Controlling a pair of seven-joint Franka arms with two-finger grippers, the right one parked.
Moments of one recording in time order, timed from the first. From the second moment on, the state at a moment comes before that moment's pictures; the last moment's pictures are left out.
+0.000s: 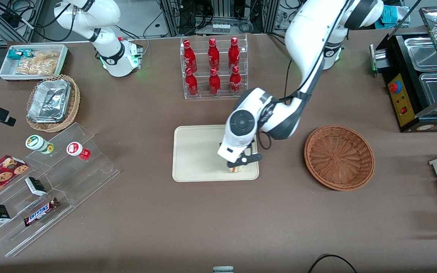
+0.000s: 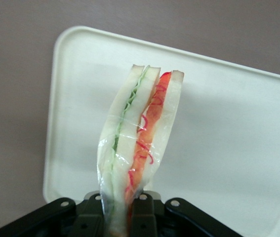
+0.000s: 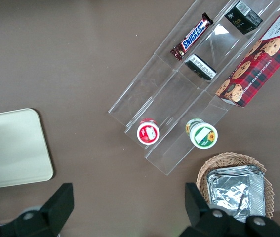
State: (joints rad) arm -0.67 0.74 -0.07 -1.35 -0.08 1.98 -0.93
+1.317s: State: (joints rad) arm -0.74 0.78 -0.03 -1.17 -0.05 1.84 -1.01
